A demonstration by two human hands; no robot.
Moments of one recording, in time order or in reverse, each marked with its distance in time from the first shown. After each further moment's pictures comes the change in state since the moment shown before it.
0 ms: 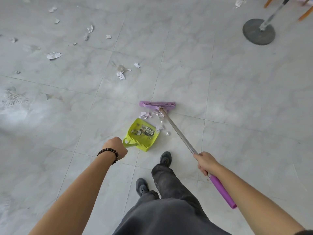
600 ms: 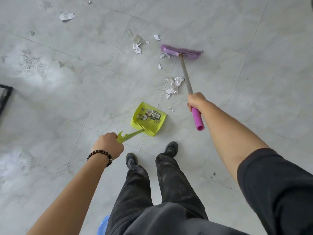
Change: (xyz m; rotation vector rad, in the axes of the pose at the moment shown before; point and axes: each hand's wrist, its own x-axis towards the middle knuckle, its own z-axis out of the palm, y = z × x) left_hand 0.037 0.024 -0.014 -0.073 0.031 -0.199; right_hand 0.195 -0.243 -0.051 -0.101 0.013 -0.121
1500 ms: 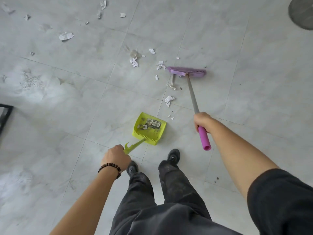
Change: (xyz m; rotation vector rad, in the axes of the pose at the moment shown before) left_hand -0.002 -0.011 -0.001 0.027 -0.022 0.049; right_hand -0.080 0.022 -0.010 0.015 -0.035 0.162
